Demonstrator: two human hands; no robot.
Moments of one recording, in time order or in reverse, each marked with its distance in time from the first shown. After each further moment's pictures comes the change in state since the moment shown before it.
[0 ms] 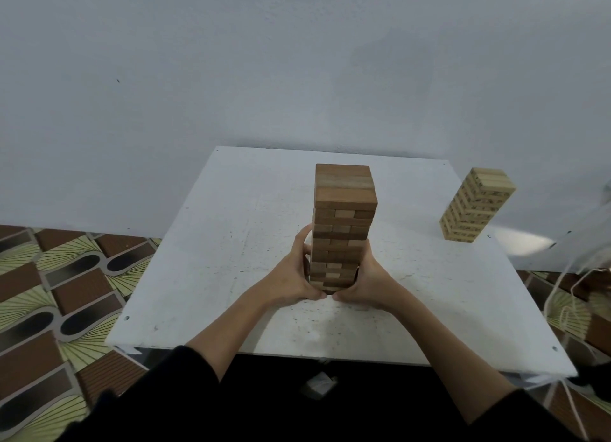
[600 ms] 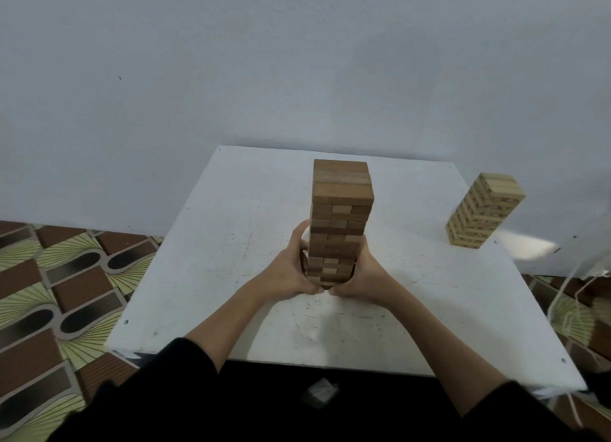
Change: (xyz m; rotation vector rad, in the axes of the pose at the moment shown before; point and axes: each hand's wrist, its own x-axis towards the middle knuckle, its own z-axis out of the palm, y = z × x) left_hand 0.014 -0.009 -0.017 -0.034 0.007 0.014; right_hand 0.022 0.002 0.003 0.069 0.022 -0.019
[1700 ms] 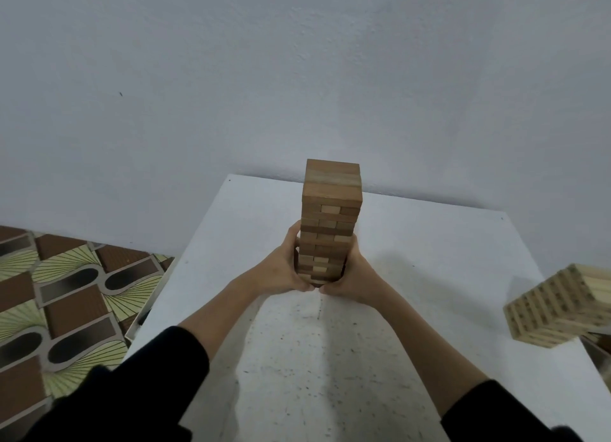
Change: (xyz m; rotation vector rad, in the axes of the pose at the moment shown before) left_hand 0.114 -0.008 -0.112 0.126 0.041 -0.011; right_hand 0.166 0.001 0.001 -0.037 -0.064 -0.081
